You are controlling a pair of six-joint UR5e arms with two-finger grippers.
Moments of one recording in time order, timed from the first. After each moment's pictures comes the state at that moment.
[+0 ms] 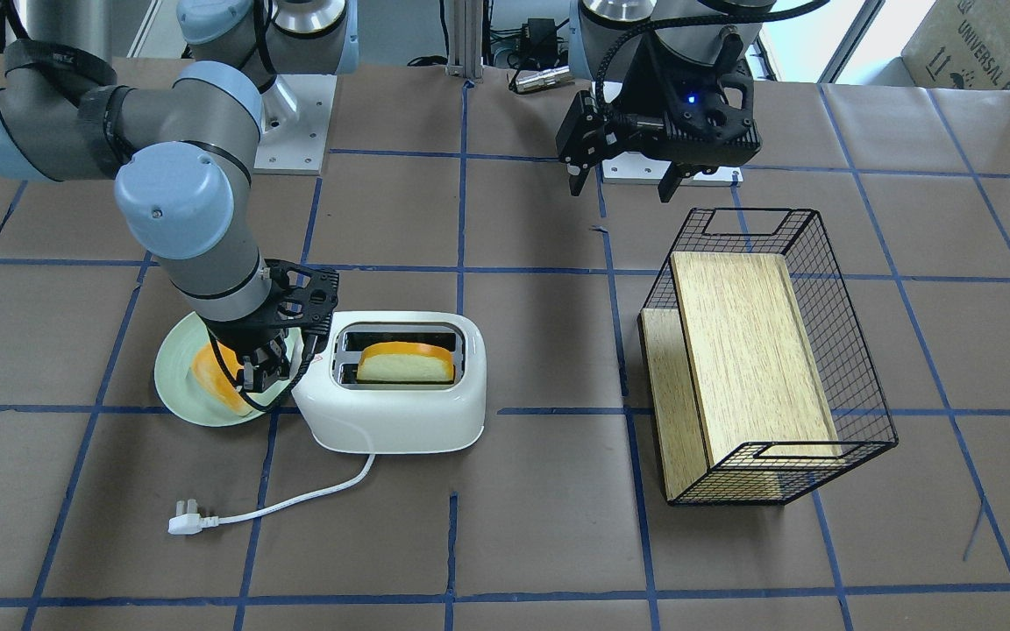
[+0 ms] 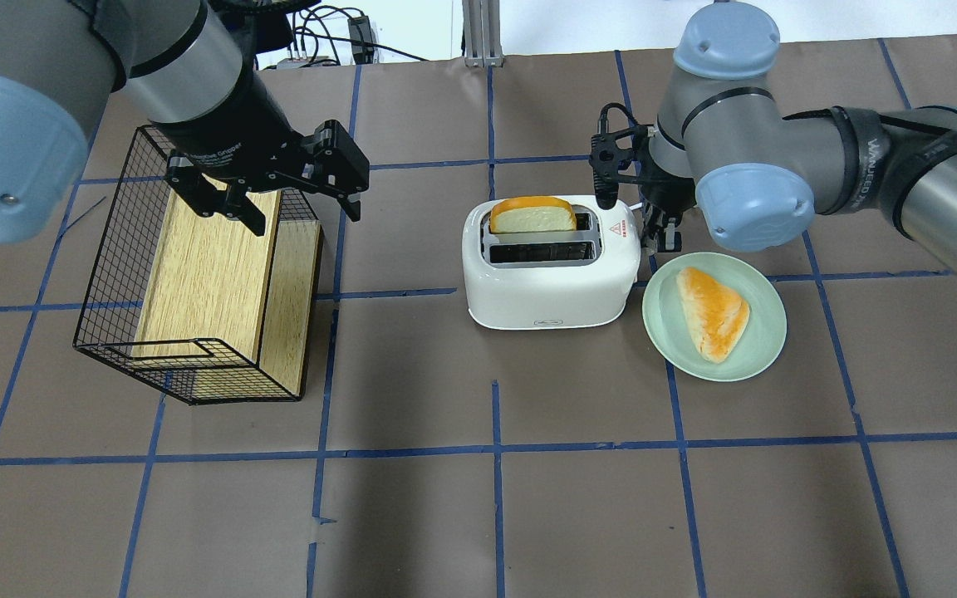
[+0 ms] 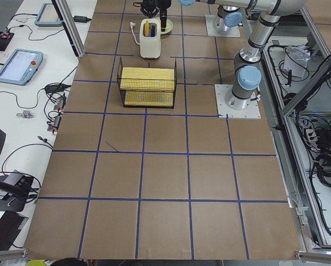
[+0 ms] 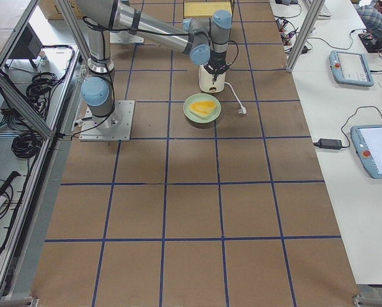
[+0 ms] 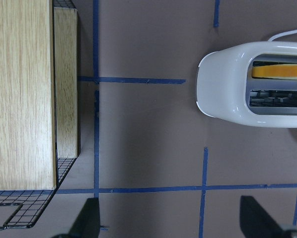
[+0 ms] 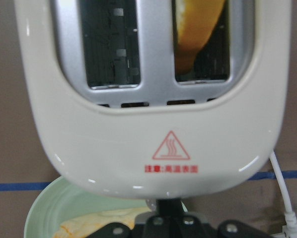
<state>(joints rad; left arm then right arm) -1.68 -1.54 -1.56 -1.59 1.45 -0.16 1.63 -1.31 1.79 -2.05 -1.57 -1.47</state>
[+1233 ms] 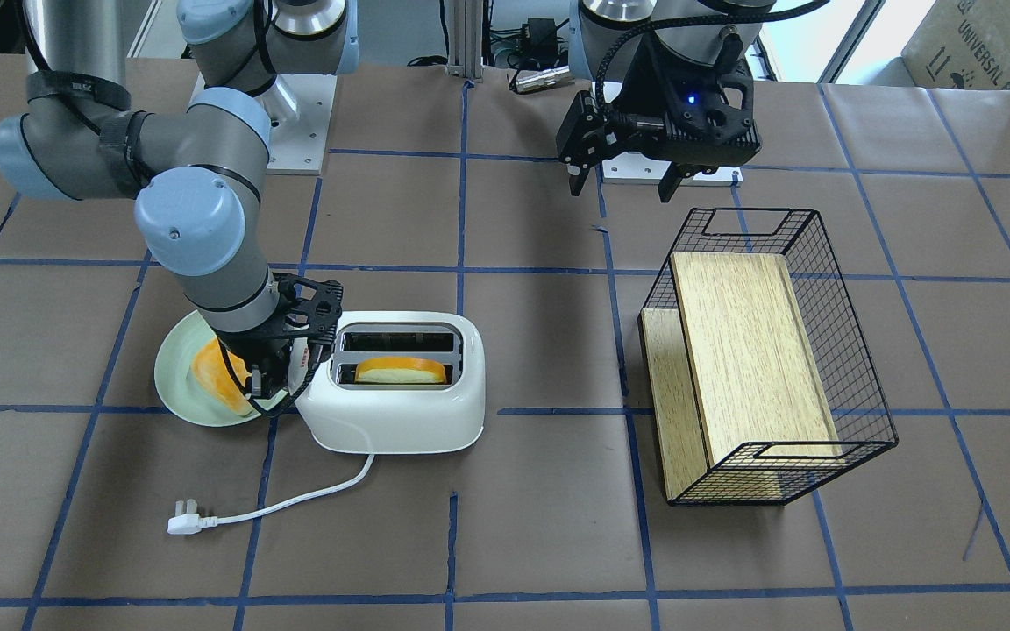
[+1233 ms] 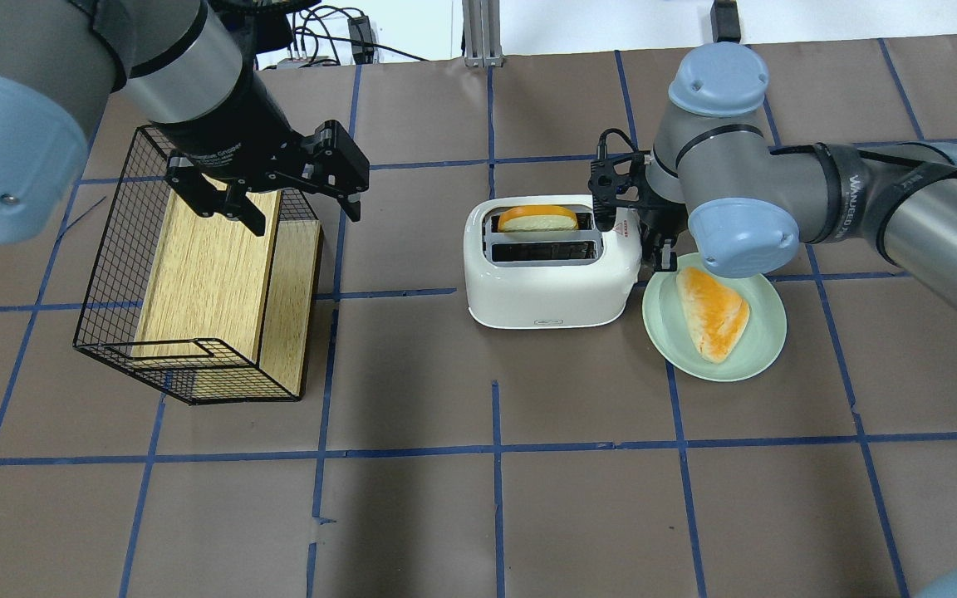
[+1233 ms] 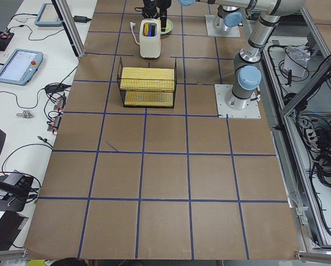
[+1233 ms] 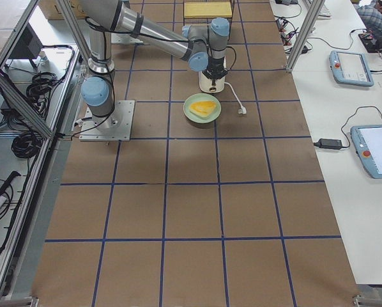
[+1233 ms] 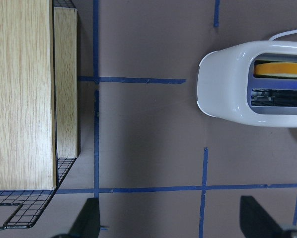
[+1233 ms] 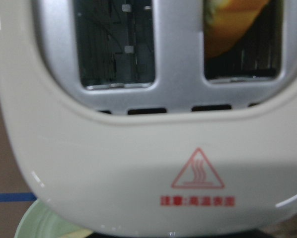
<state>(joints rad) -1.68 -1.54 -1.56 -1.59 1.45 -0.16 1.62 -1.29 1.84 -2.13 -1.57 -1.47</state>
